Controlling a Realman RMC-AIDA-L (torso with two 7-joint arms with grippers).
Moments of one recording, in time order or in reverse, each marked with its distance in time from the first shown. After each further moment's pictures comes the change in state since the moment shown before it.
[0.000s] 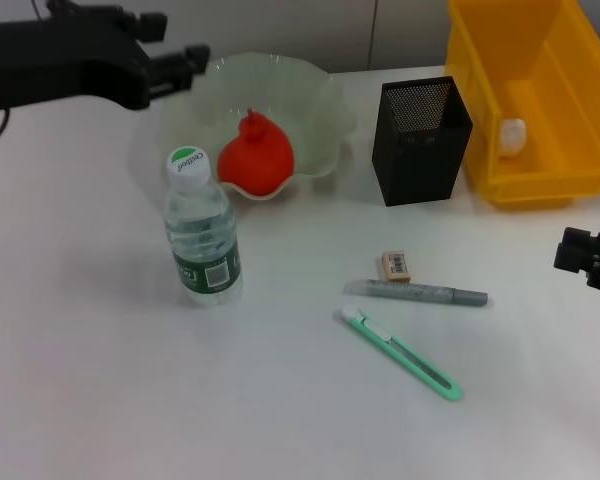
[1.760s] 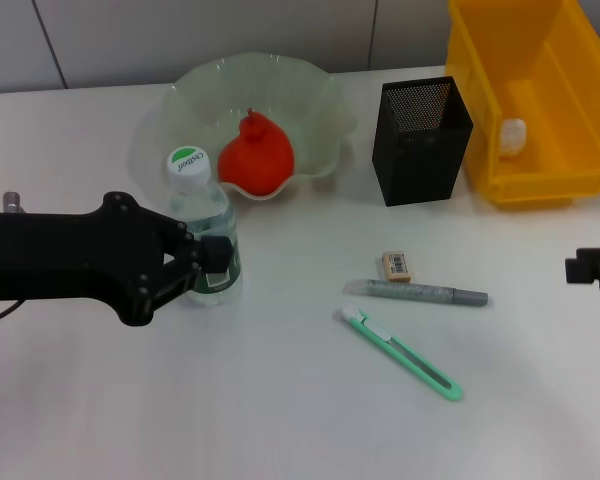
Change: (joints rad) left arm 0.003 -0.001 -0.168 -0.378 -0.319 0.477 0.459; right arm 0.034 0.107 -0.015 -0.578 -0.247 -0.120 0.633
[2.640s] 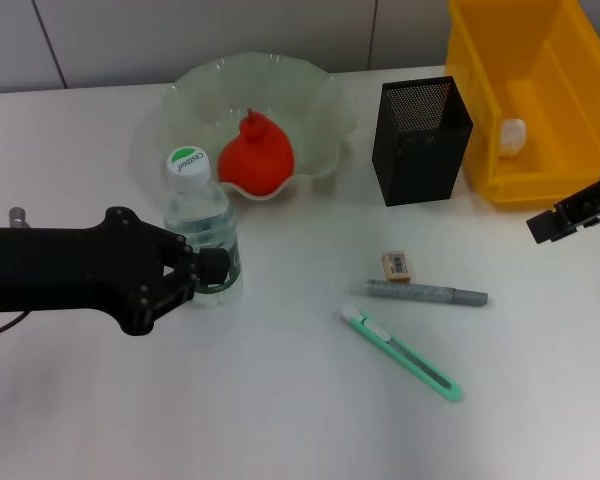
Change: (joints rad) left arm -0.006 0.001 -0.003 -0.078 0.006 -0.013 0.052; right arm 0.376 -0.167 -0.179 0.076 -0.216 -0.166 0.524
